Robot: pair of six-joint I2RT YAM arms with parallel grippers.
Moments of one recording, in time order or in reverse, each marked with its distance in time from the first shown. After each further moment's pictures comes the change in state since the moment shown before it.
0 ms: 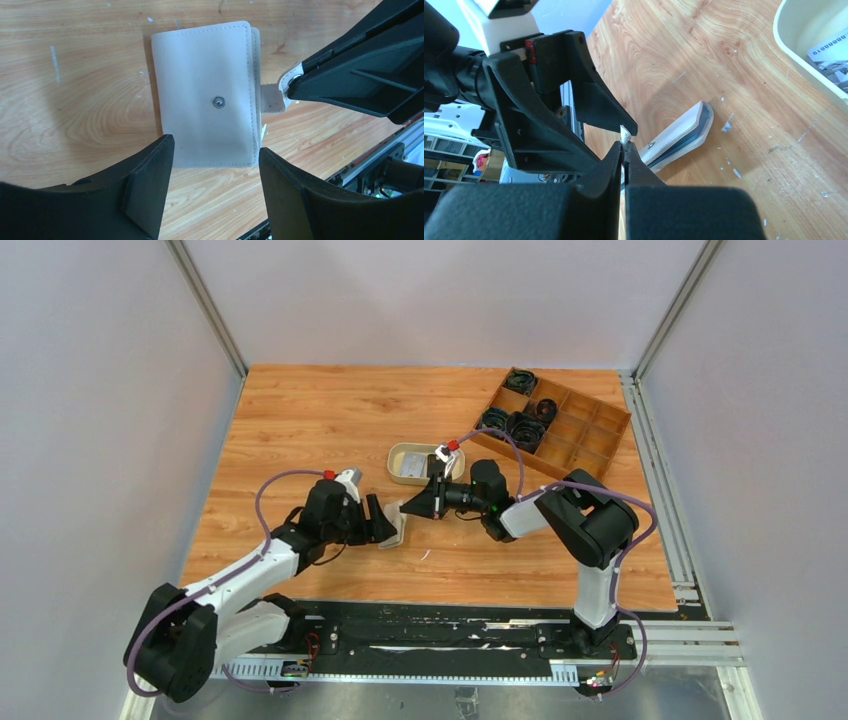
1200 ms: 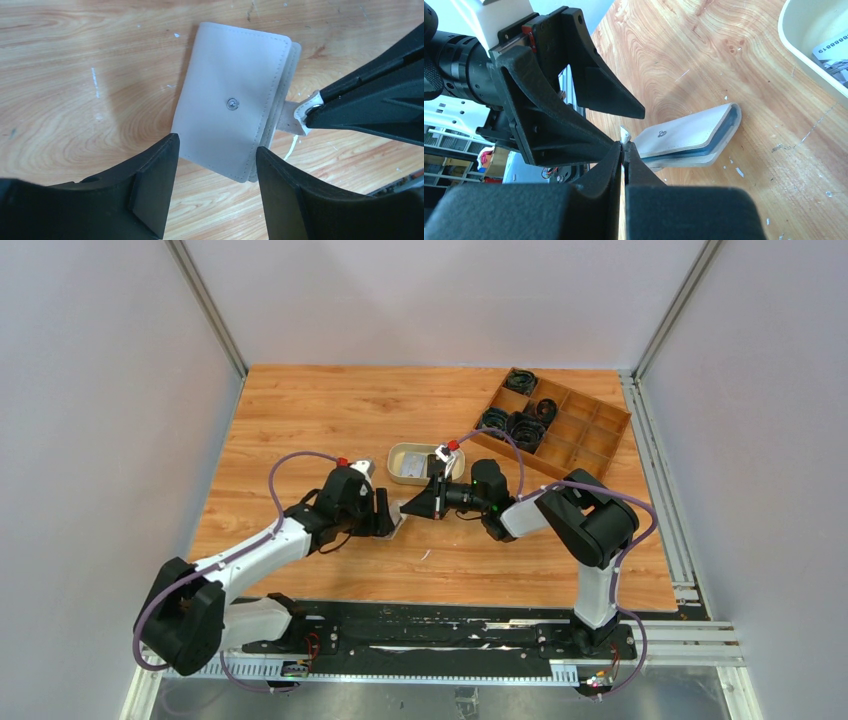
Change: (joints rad) left arm -0.078 0.153 0.180 -0.169 -0.164 0.116; right arm -0.005 0.000 0.000 0.012 -0.023 0.012
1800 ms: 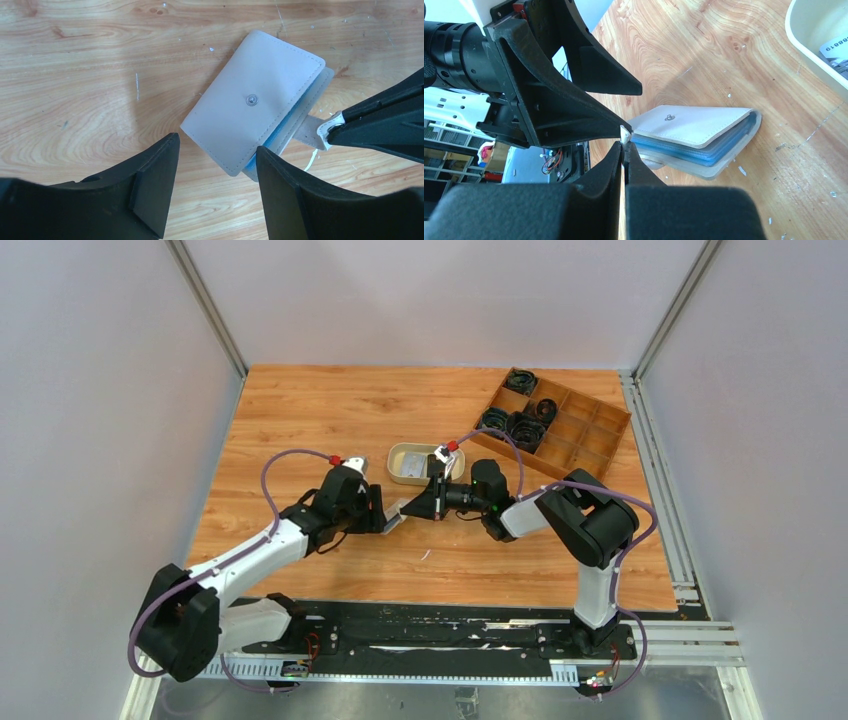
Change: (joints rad) left arm 0.000 -0.037 0.010 -0.042 -0.136 0.006; right arm 0.000 0.000 0.000 -0.005 -0.018 -0.010
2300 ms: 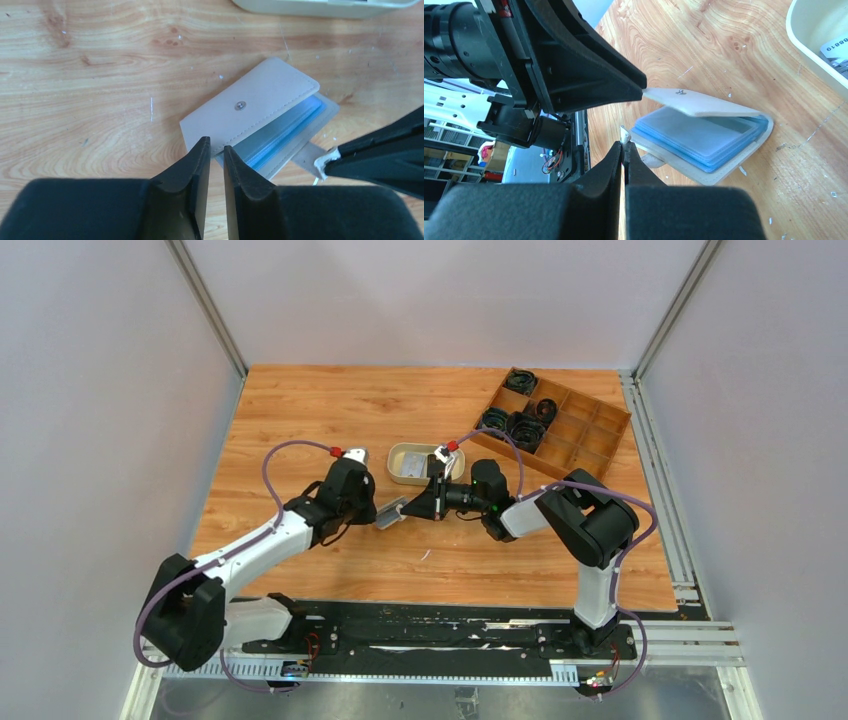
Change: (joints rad) left arm -0.001 0.048 0.053 -0.001 -0.071 0.006; right arm 0.000 0.000 0.000 0.000 -0.002 -0.001
